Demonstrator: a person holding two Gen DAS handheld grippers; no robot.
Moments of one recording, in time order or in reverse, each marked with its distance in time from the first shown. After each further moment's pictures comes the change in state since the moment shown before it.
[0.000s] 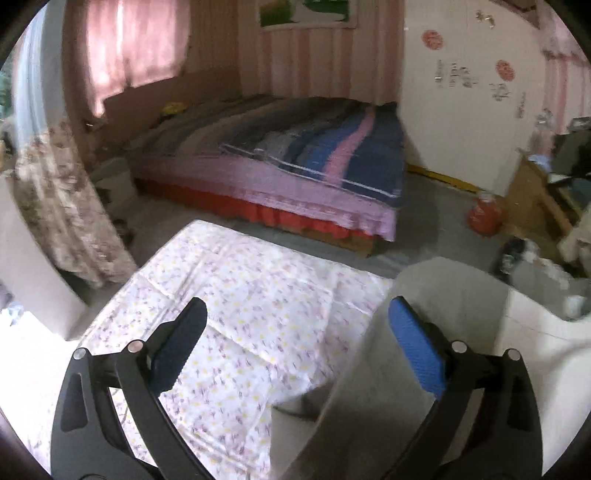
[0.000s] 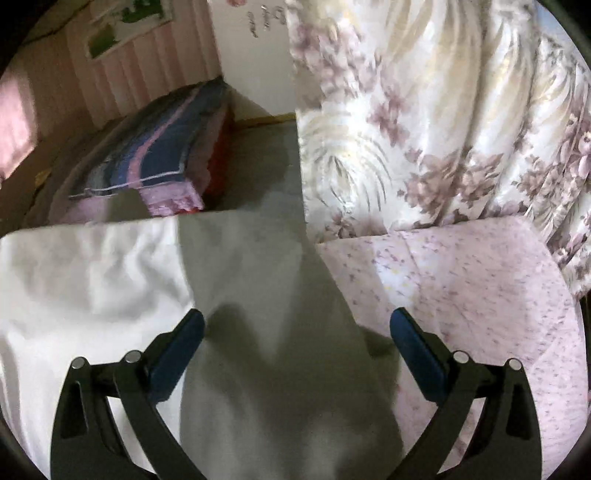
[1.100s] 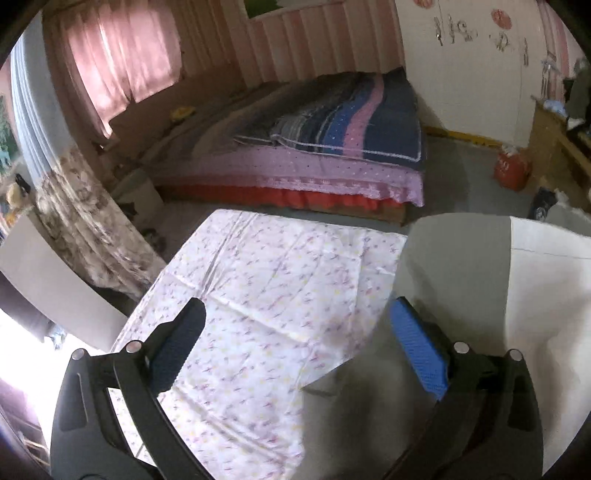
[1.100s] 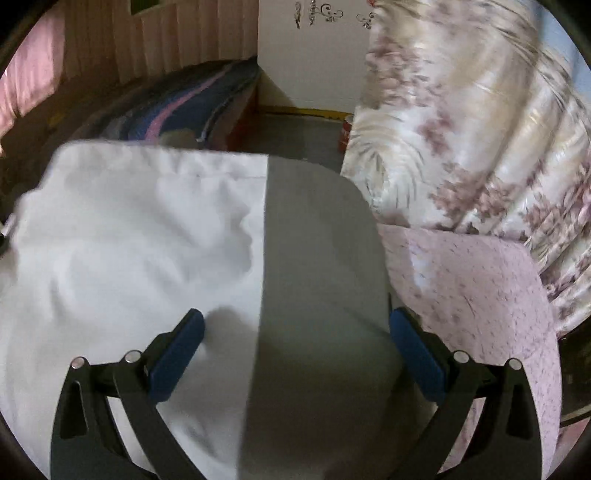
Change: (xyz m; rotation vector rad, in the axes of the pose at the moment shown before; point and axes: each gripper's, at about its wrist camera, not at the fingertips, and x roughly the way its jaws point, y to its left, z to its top) left arm 0.011 -0.013 -0.011 0.129 0.076 0.159; right arm -0.023 0.036 -0.031 -0.163 0.029 -0.043
